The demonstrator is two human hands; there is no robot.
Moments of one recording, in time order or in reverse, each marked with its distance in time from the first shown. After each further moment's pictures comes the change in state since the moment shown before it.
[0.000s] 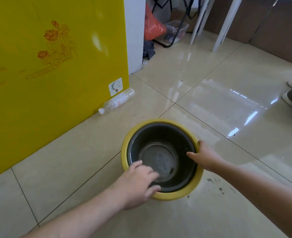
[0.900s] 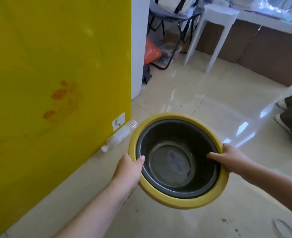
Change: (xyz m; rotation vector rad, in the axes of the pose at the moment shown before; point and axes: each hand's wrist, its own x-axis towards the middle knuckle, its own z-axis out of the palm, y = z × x) left_hand 0.080 -0.098 -0.154 -1.136 0.268 -0.855; right_hand 0.023 -0.104 -0.118 0.278 0.042 0.032
